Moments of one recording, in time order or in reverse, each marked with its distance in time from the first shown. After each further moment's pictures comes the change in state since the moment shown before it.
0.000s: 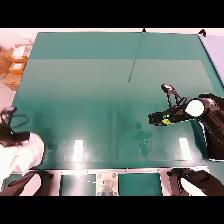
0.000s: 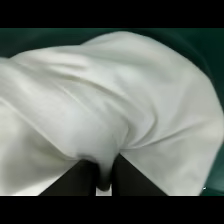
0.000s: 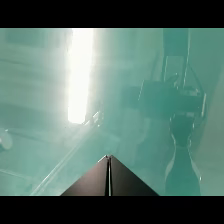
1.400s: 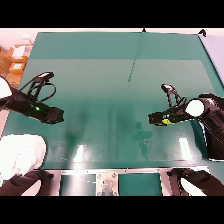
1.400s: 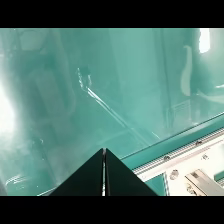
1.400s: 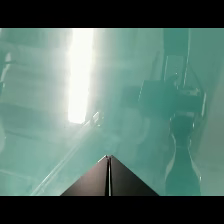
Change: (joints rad) left arm -0.493 -0.001 0.315 -0.486 -0.137 -0.010; right arm -0.002 0.000 0.001 0.000 0.001 0.001
